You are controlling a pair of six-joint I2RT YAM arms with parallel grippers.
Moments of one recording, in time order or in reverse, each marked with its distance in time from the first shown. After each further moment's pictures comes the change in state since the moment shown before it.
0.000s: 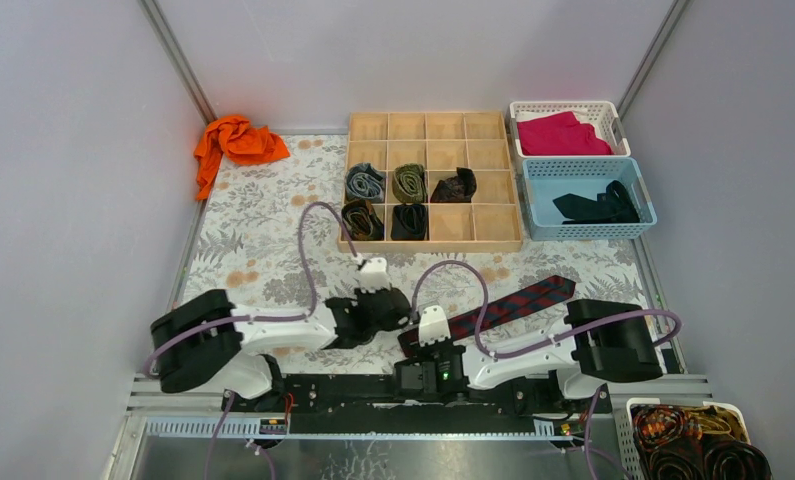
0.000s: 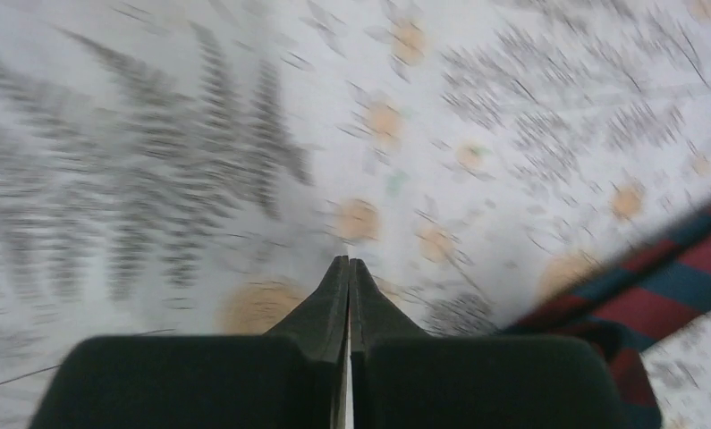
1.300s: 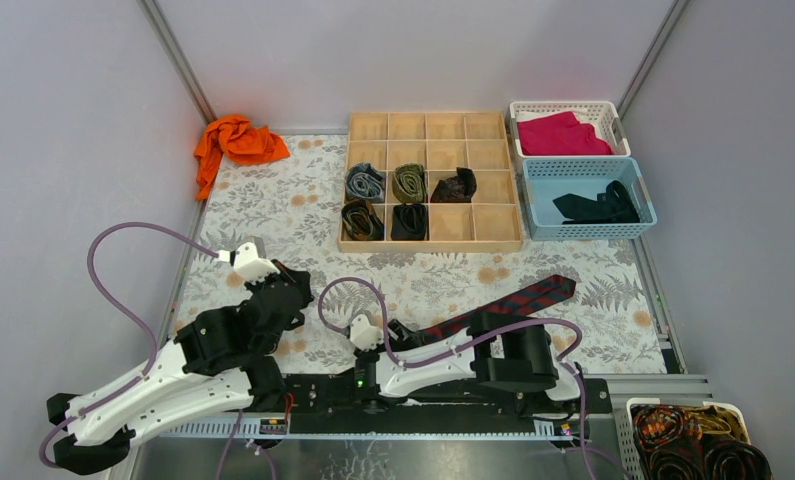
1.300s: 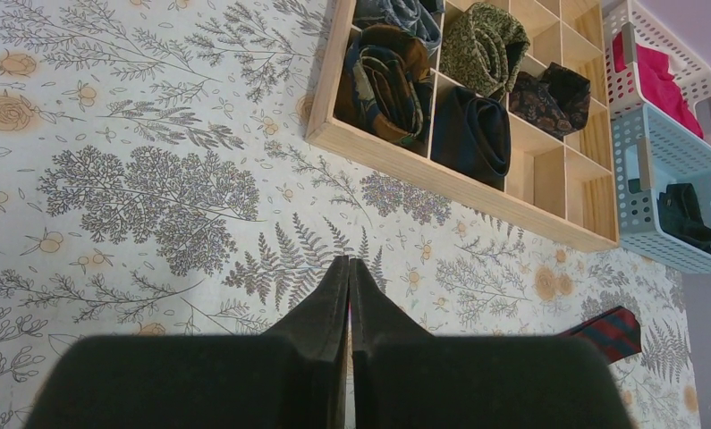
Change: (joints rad) left arm 0.092 -0.927 0.121 -0.750 -0.368 -0.066; right arm 0.025 0.497 0.599 -0.483 0.199 -0.244
